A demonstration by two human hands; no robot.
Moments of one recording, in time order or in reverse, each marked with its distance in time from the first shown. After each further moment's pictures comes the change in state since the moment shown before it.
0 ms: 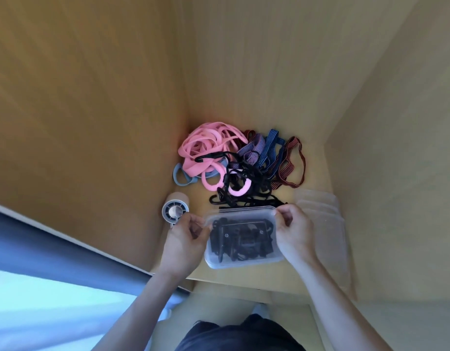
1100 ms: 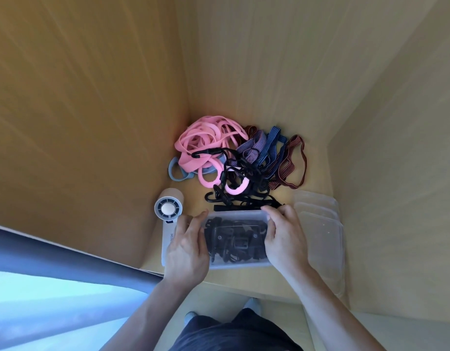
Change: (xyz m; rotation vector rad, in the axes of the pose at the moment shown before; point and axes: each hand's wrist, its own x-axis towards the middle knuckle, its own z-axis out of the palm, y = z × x) left_hand -0.015 -0.019 0.034 0.301 0.095 0.266; right_hand 0.001 0.018 0.006 -0.382 -0.070 -0.351
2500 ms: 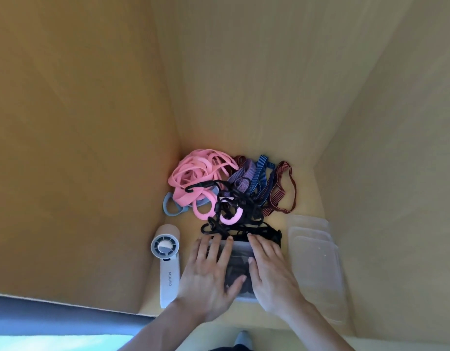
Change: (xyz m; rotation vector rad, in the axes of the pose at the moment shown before) left_hand 0.025 0.015 0.013 0.580 -0.201 0.514; right_hand -0.008 -0.023 -0.008 -0.104 -0.360 -0.019
